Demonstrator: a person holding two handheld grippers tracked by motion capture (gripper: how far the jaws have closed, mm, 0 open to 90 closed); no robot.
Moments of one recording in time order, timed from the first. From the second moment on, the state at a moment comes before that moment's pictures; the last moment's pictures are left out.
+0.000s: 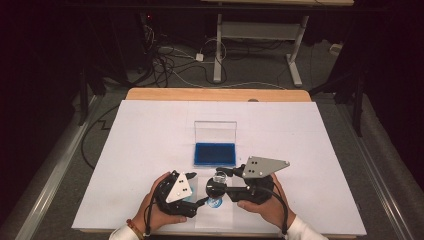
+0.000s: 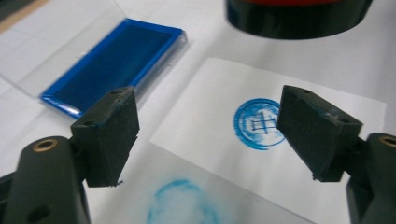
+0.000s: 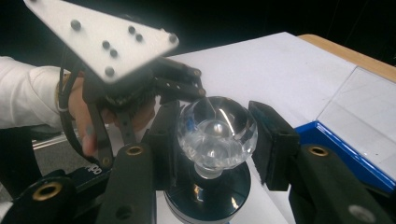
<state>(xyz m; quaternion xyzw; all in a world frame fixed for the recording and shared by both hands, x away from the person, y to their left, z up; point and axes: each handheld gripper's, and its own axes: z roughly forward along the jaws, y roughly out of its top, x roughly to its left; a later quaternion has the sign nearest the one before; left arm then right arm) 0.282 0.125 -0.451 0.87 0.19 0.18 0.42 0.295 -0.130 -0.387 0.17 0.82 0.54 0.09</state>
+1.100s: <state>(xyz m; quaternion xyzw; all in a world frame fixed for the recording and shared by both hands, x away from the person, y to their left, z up) 0.290 0.196 -0.446 0.85 0.25 0.23 0.41 0.304 -0.153 -0.377 0.18 0.81 0.54 0.13</state>
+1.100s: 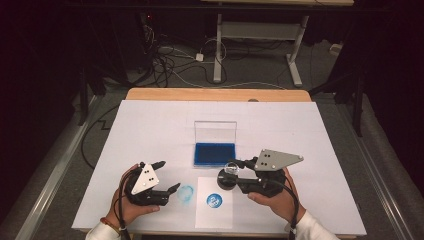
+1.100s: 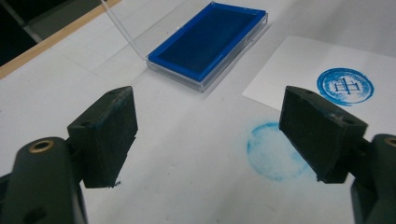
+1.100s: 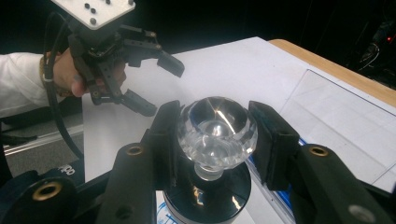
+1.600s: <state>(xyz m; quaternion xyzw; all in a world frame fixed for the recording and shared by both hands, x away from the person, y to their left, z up) 0.276 0.223 -0.456 0.84 0.27 0.24 0.40 0.307 -0.159 -0.376 0.19 0.81 0.53 0.14</state>
